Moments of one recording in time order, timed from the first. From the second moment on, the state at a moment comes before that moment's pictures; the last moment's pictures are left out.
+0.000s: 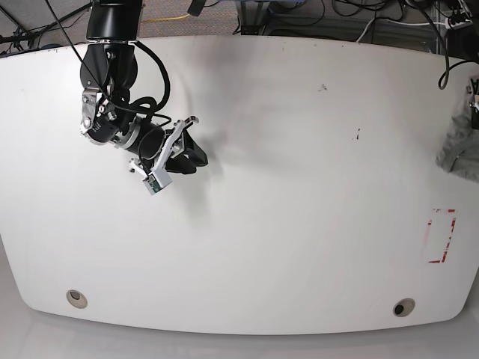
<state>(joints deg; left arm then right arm) 5.5 -43.4 -31.7 53.0 -8.1 -42.9 22.0 -0.5 9.7 7.4 95.9 36.3 40.7 -56.0</state>
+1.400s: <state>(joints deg) 54.0 -1.5 -16.0 104.2 0.4 -17.8 -18.1 -45.0 4.0 25.4 103.6 11.1 41.2 -10.3</state>
